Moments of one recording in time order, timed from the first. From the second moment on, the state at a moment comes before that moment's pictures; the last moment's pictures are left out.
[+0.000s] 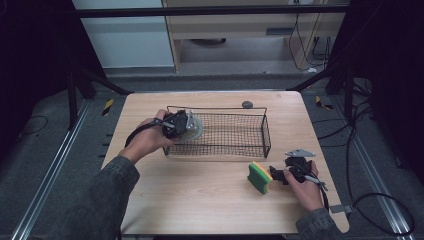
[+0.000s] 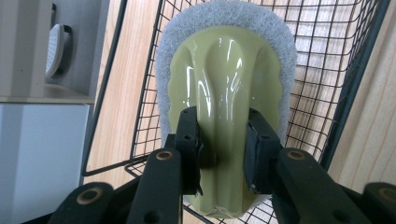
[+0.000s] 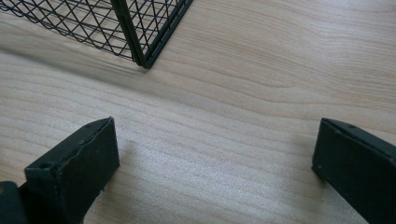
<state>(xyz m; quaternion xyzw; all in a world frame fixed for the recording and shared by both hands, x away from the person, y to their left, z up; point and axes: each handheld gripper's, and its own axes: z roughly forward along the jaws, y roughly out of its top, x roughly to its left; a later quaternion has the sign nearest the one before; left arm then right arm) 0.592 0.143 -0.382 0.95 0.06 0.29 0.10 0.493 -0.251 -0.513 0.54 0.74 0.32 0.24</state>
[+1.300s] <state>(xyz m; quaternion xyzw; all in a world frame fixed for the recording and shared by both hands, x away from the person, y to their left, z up) 0.608 0.145 -0.405 0.96 0.08 0.24 0.09 0.493 -0.251 -0.513 0.55 0.74 0.32 0.24</state>
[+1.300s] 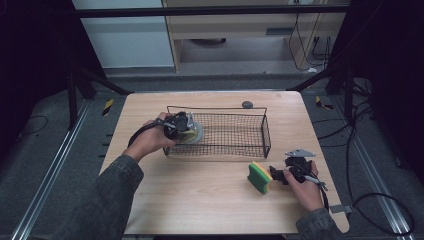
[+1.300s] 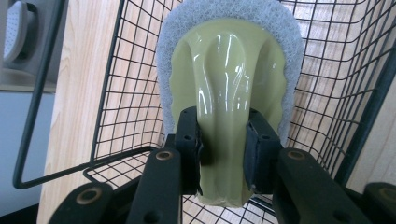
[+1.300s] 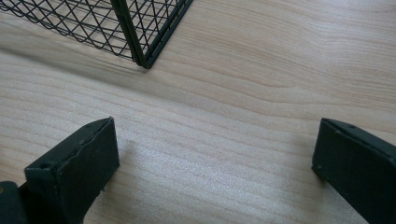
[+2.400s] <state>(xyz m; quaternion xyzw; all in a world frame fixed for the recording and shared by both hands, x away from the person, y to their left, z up) 0.612 0.141 -0.413 0.97 0.10 0.20 0.09 0.493 -0.251 -0.513 0.55 0.74 0.32 0.24</state>
